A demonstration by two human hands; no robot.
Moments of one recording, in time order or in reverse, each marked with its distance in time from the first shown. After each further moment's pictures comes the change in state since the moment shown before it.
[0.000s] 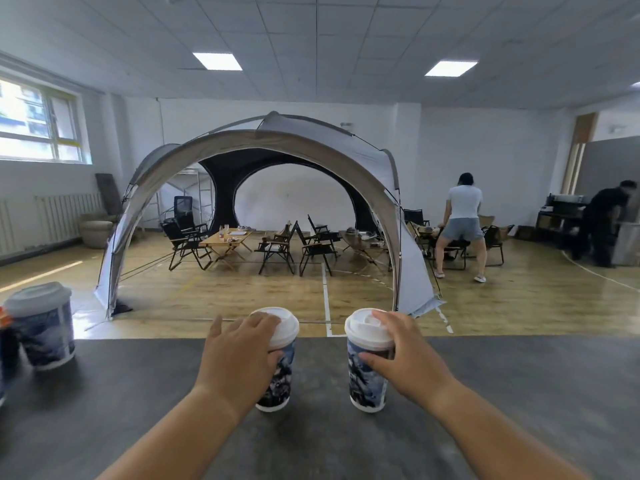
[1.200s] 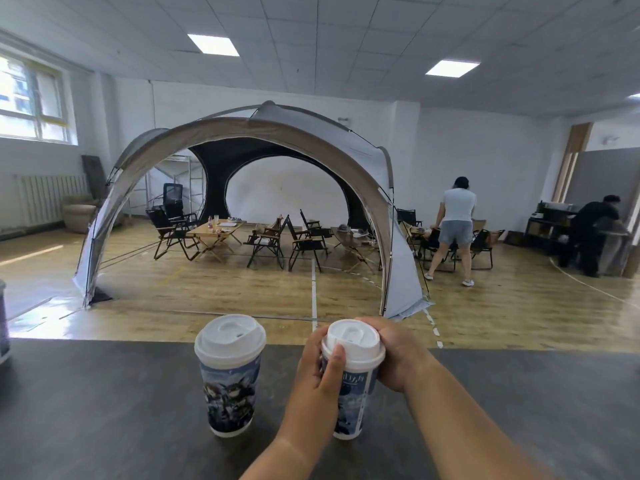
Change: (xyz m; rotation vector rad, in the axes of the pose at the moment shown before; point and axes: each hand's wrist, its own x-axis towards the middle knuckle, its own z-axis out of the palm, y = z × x) left_hand 0.020 0.122 0.083 -1.542 -0.072 -0.242; right_hand 0.069 0.016 -0.001 1.065 -0.187 0.634
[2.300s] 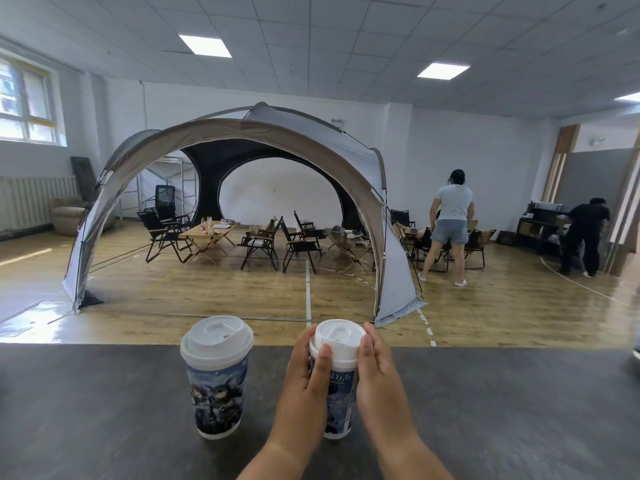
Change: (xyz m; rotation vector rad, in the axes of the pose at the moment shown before) left_hand -0.003 -0.003 0.003 0.071 0.060 -0.032; right_hand -0.054 0.051 0.018 -0.268 0.253 -0.507
